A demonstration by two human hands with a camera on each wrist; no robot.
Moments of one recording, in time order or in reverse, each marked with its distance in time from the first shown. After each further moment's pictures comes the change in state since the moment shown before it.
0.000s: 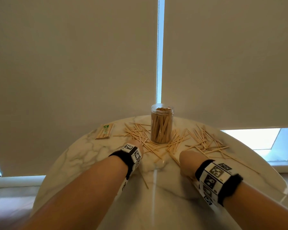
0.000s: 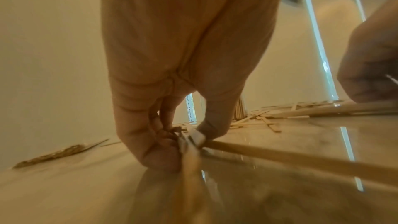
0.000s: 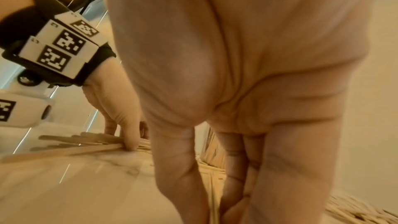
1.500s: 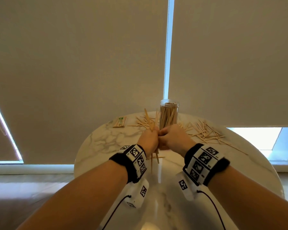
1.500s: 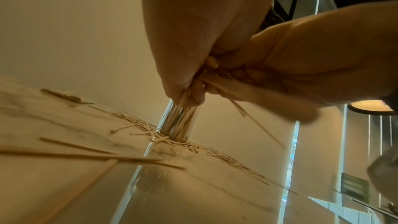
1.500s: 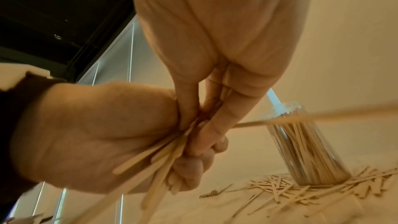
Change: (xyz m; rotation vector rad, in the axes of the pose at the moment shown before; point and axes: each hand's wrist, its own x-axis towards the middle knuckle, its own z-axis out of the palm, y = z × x) left_hand -0.142 0.014 -0.002 -1.651 0.275 0.004; right_hand -0.082 -0.070 -0.017 1.101 0.298 -0.307
